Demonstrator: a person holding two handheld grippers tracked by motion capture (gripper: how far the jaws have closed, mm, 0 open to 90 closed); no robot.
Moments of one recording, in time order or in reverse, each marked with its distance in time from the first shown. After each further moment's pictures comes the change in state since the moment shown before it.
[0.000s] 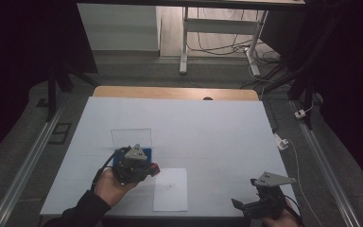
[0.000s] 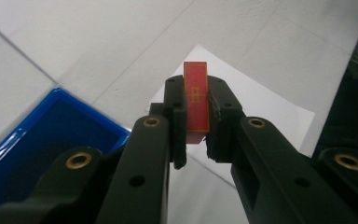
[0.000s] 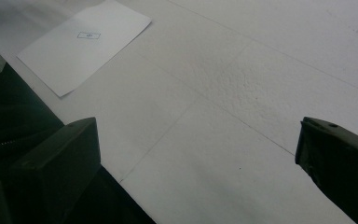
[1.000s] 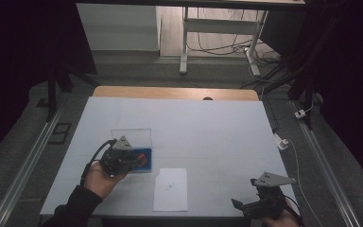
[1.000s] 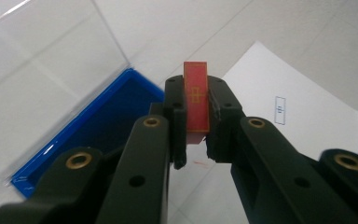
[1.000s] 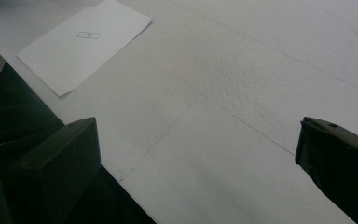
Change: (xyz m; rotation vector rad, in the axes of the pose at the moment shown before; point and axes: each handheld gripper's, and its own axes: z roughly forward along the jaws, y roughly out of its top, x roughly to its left) left arm 0.036 -0.013 -0.014 -0.007 0.109 -0.088; right arm 0.000 0.000 0.000 -0.002 0.000 0.000
